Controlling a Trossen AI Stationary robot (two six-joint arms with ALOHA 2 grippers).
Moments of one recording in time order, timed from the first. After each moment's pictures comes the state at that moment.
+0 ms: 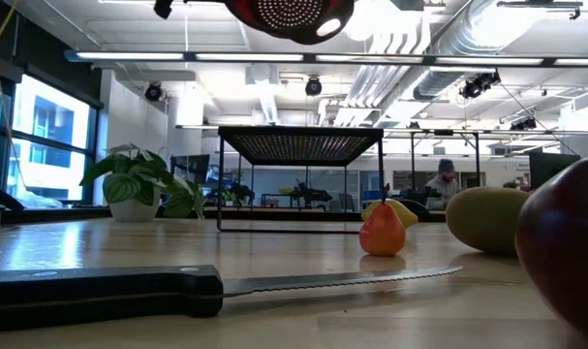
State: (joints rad) left arm -0.12 1.08 1.04 -0.12 -0.79 -0.42; right arm 0.25 1.41 1.24 0.06 1.09 0.08
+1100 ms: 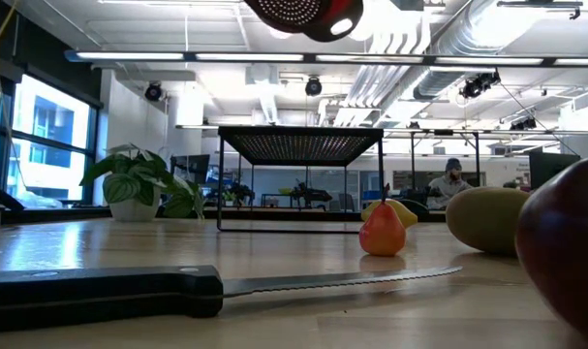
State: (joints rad) left arm -0.12 0.90 1.13 -0.06 -0.55 -0.23; right arm 0.21 1.38 1.24 0.06 1.12 -0.01
